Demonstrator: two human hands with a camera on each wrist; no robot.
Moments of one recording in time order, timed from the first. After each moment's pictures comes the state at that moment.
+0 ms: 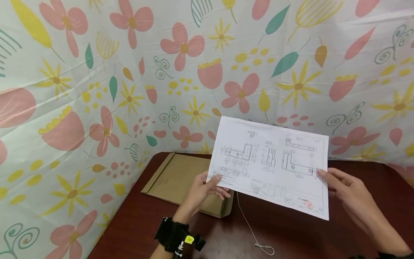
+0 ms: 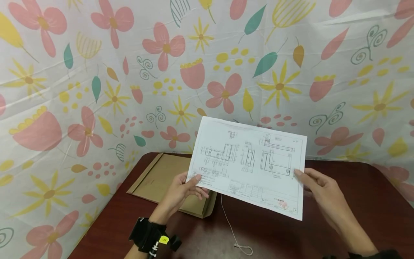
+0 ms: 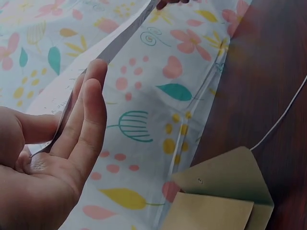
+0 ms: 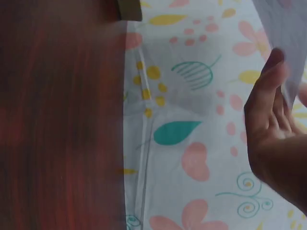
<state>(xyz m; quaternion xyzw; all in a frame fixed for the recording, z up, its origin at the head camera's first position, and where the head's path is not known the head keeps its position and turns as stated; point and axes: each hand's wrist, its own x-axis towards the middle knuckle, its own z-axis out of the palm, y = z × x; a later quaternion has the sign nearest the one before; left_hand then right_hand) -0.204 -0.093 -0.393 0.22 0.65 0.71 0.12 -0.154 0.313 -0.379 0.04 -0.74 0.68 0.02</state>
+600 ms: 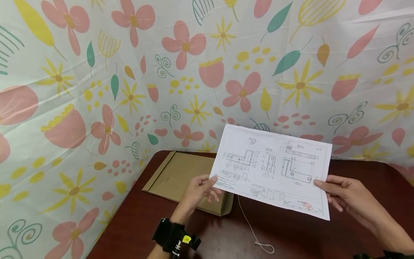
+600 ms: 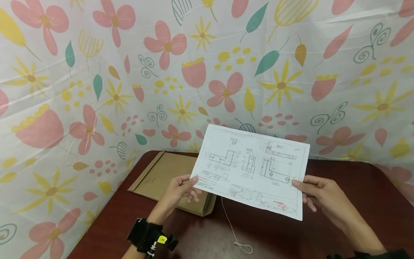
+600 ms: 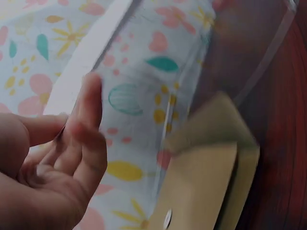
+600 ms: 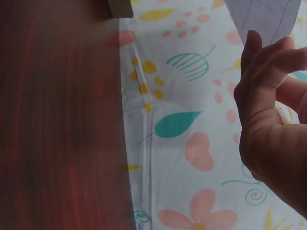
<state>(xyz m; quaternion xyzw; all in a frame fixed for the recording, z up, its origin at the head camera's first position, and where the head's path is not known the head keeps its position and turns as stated) -0.205 -0.112 -0.407 0.15 0.70 0.69 0.09 -0.156 0.325 -0.378 0.01 -0.77 0.63 -0.09</state>
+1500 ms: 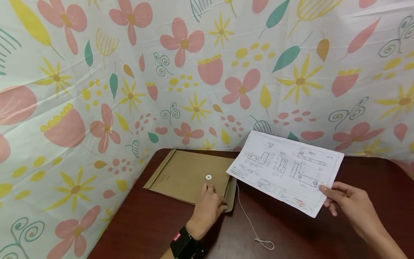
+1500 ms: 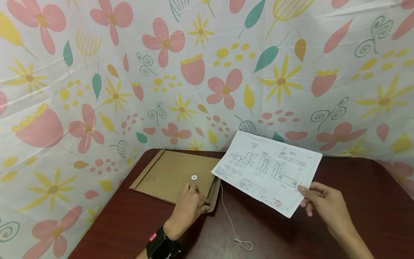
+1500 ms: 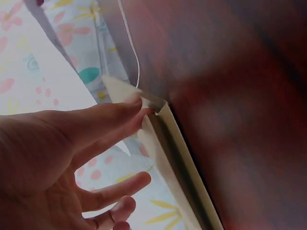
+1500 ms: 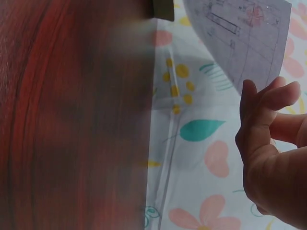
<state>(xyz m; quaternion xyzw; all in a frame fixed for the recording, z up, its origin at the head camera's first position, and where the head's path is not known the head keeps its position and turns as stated) -0.175 -0.077 -0.446 0.22 0.96 0.06 -0.15 -0.141 0.313 -0.410 -0.03 -0.79 0.61 0.04</state>
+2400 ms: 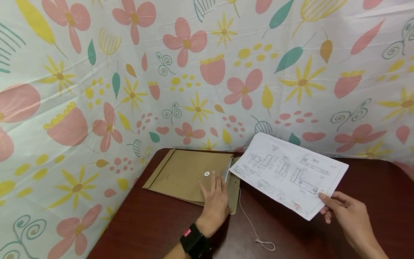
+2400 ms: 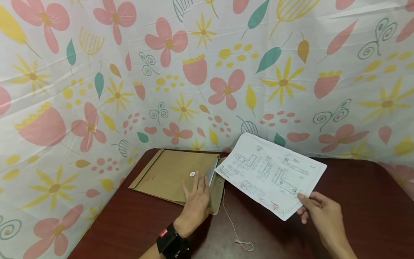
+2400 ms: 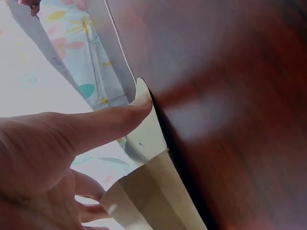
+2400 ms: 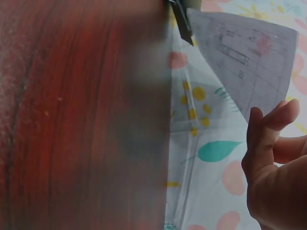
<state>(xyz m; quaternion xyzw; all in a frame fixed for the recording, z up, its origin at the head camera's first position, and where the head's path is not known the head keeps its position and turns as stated) -0.186 -0.045 -0.449 0.13 0.99 -0.07 -0.09 -0.130 0.289 -0.429 -0.10 -0.74 0.66 0.09</state>
